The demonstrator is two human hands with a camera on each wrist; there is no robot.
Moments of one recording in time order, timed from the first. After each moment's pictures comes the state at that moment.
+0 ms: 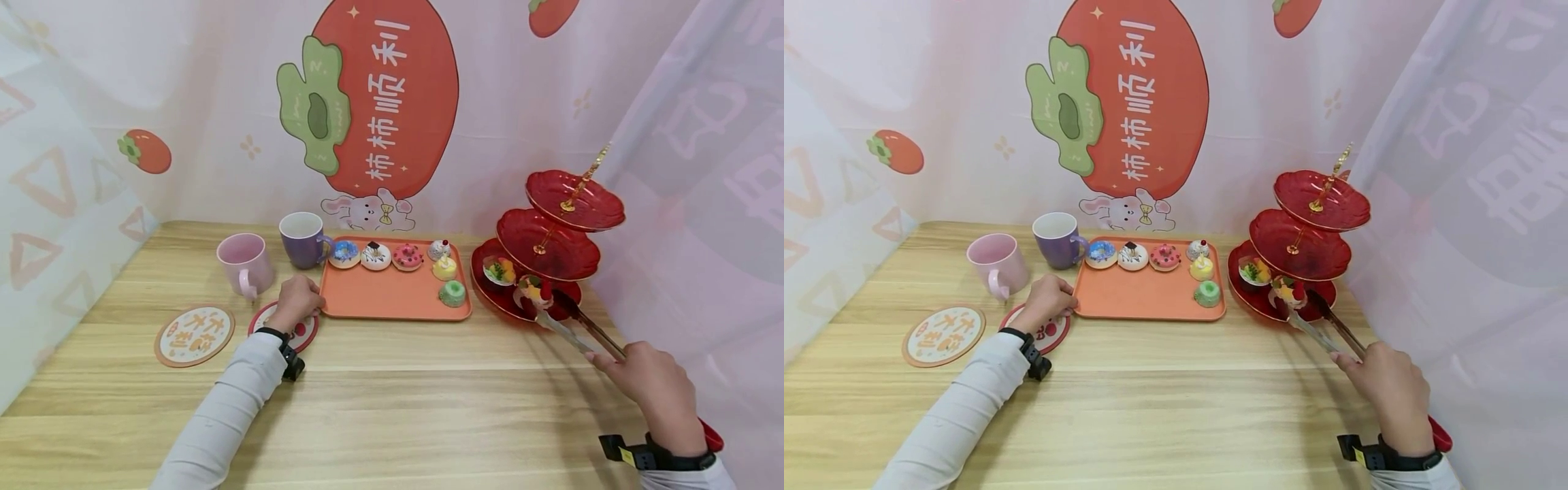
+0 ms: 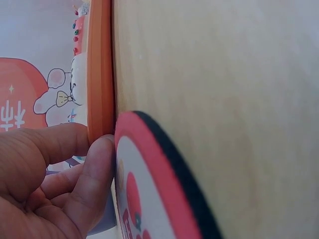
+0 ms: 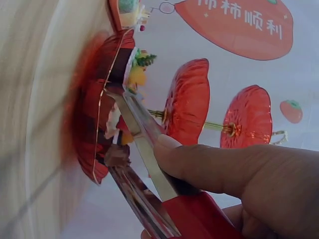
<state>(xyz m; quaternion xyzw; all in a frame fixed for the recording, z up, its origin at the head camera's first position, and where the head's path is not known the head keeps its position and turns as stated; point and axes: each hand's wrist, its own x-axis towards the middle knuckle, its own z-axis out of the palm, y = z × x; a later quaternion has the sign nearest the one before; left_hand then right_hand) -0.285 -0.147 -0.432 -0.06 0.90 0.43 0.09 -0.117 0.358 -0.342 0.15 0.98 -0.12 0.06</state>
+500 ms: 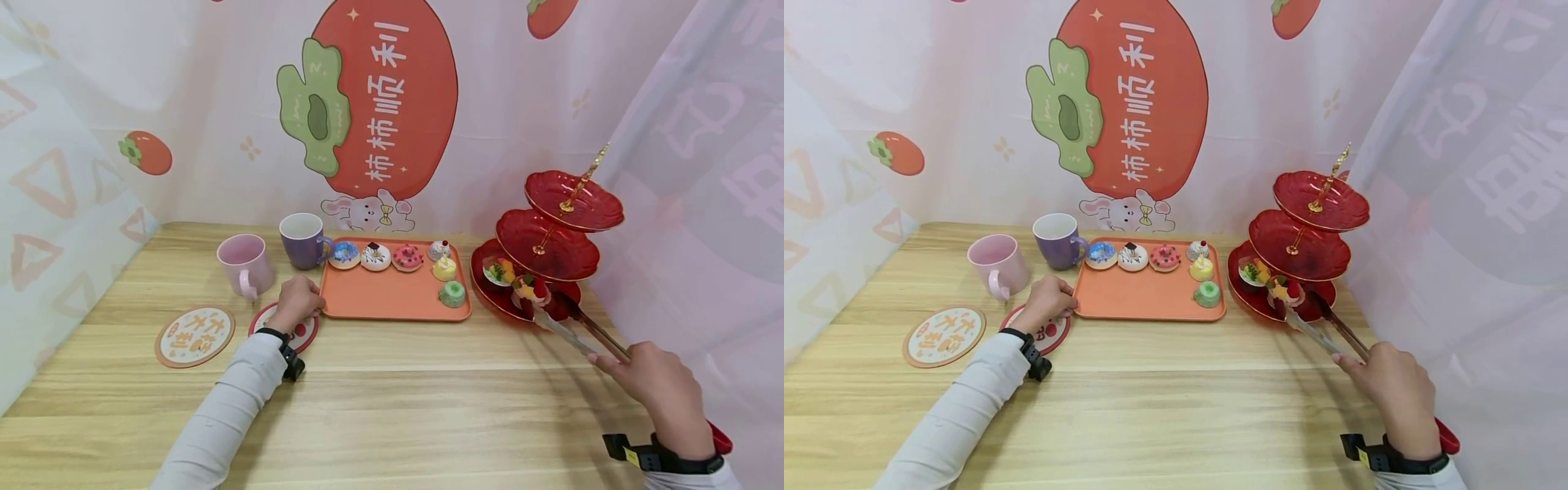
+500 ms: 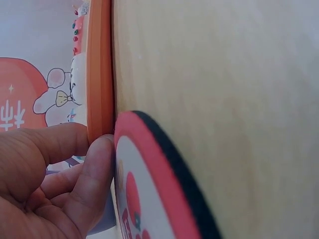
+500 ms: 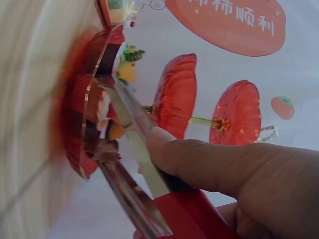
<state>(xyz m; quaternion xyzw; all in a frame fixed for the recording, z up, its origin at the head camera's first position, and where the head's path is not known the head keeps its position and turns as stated) -0.284 -0.147 -0.431 -0.06 0.90 0.43 0.08 -0.115 0.361 -0.335 0.14 0.98 -0.12 0.08</state>
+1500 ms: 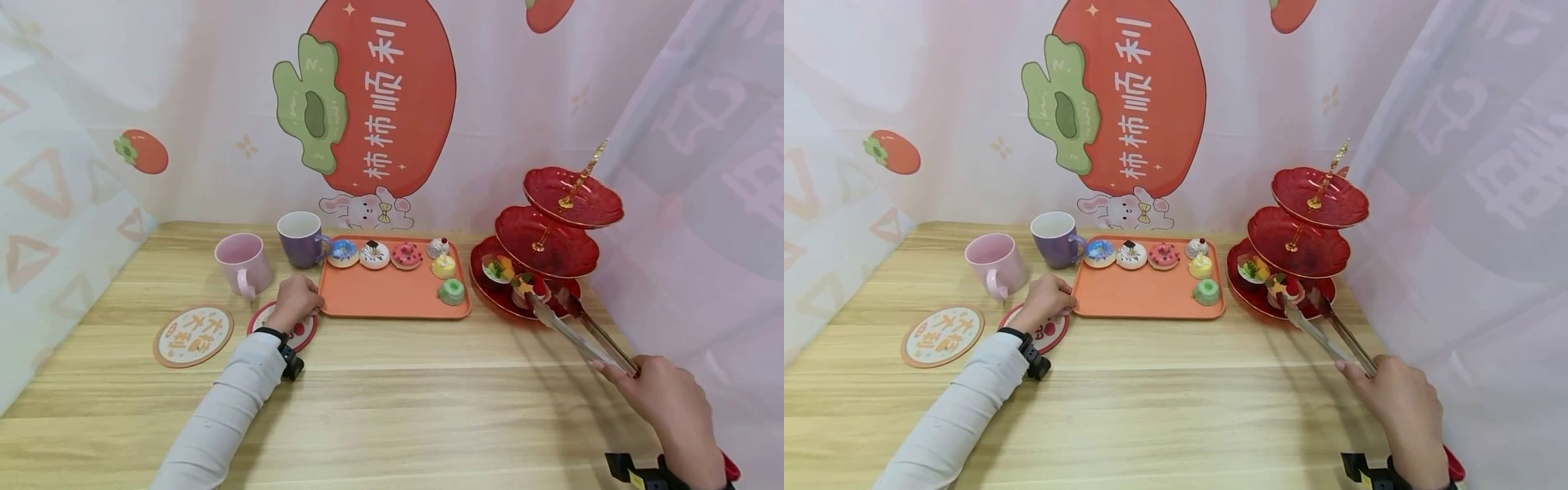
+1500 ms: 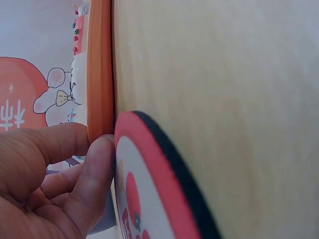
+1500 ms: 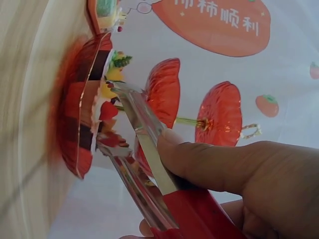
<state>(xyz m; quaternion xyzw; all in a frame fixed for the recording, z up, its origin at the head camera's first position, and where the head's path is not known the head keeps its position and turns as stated) -0.282 -0.146 -0.429 -0.05 0.90 0.42 0.07 -0.093 0.357 -0.339 0.13 0.98 -0.12 0.03</state>
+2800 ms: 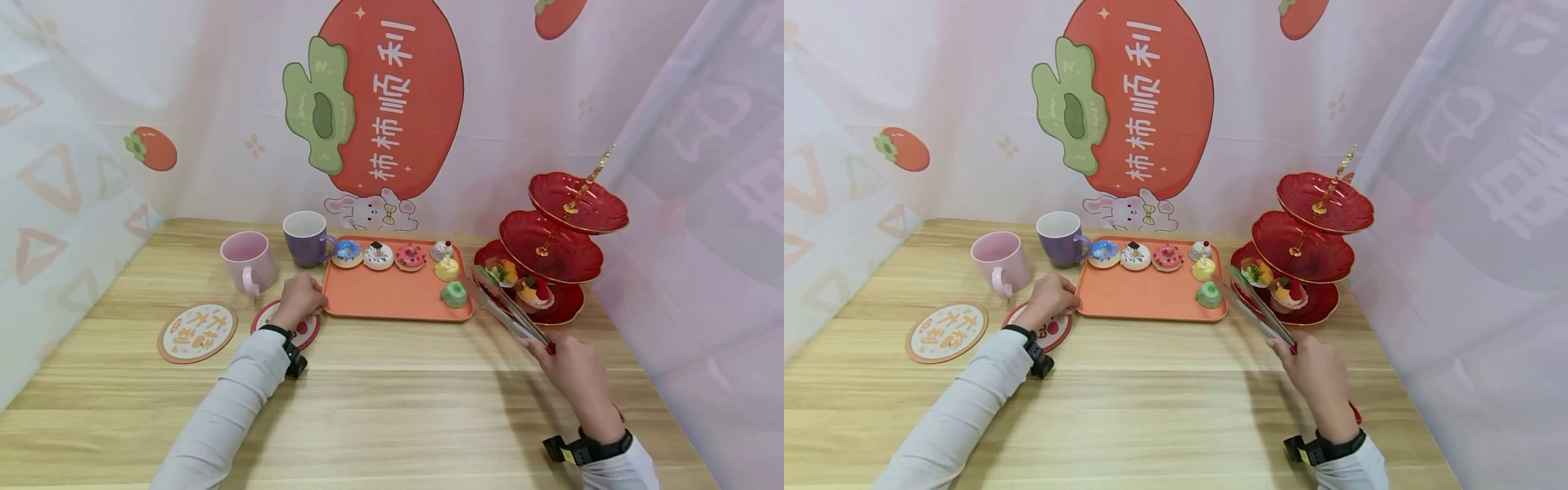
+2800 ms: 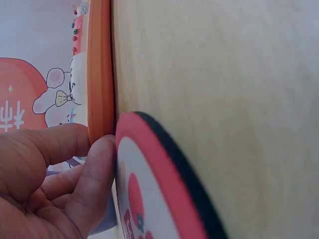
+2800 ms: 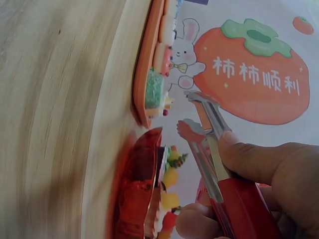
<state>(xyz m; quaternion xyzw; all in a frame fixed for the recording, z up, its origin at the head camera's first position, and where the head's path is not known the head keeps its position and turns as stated) -0.285 -0.147 -0.429 -0.06 0.90 0.42 0.08 -0.144 0.287 -0.392 -0.07 0.97 -0.12 -0.21</state>
